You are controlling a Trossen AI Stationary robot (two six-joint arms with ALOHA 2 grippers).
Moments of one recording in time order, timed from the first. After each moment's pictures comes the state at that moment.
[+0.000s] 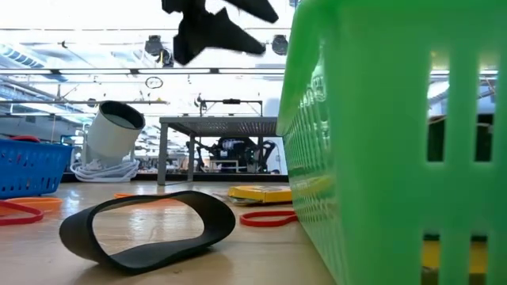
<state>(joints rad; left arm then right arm) -0.40 1.67 1.12 -0.04 -0.35 -0.61 0.27 1.22 0.70 0.14 0.16 0.17</state>
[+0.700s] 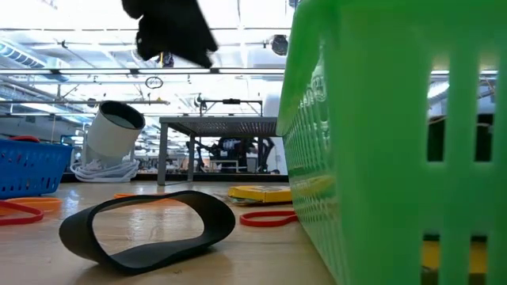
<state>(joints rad) -0.40 1.56 1.12 -0.41 -0.36 -0.66 0.20 1.18 0.70 -0.10 0.02 0.55</state>
